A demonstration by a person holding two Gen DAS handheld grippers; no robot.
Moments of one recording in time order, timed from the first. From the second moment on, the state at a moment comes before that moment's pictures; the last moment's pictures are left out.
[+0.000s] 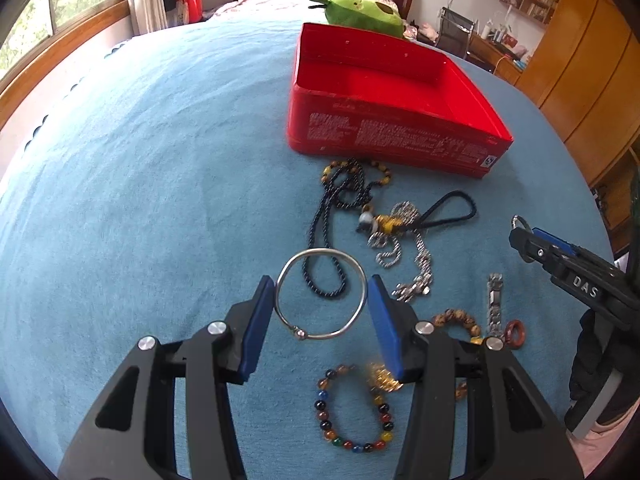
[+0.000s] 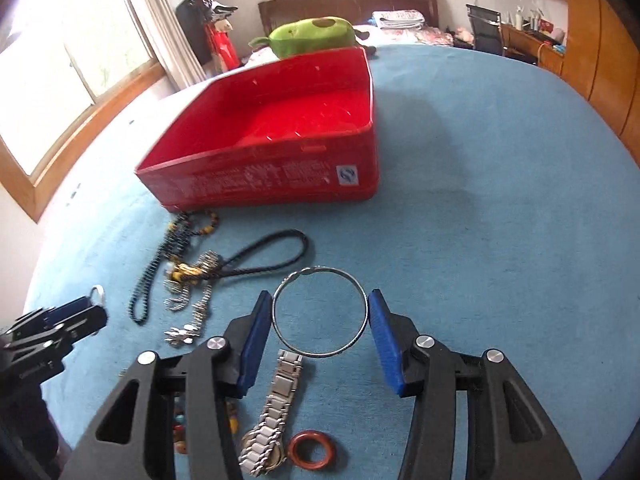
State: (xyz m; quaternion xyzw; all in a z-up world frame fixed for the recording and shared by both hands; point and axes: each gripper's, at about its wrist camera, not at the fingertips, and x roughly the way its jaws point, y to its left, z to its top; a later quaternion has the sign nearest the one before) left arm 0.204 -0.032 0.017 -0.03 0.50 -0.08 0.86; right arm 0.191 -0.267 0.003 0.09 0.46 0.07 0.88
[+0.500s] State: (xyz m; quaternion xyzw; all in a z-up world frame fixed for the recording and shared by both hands) left arm 0.329 -0.077 0.069 -0.05 0.44 -0.13 0.89; right arm 0.313 -0.247 0.049 0.10 0.41 0.10 0.90
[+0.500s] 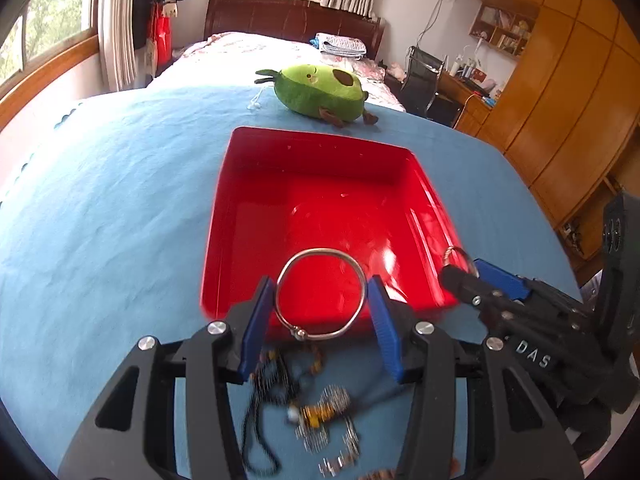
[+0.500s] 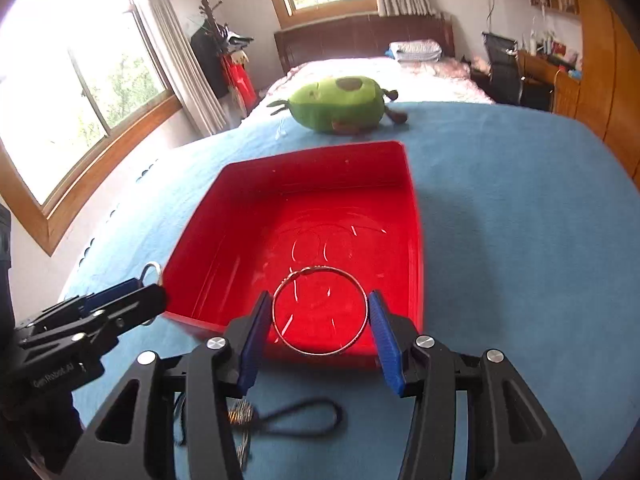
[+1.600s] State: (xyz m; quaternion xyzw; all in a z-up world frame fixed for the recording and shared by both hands) left arm 0.415 -0.088 0.024 -0.01 0.50 -0.08 0.86; right arm 0.383 -0.220 0.013 0.00 0.45 0.05 0.89
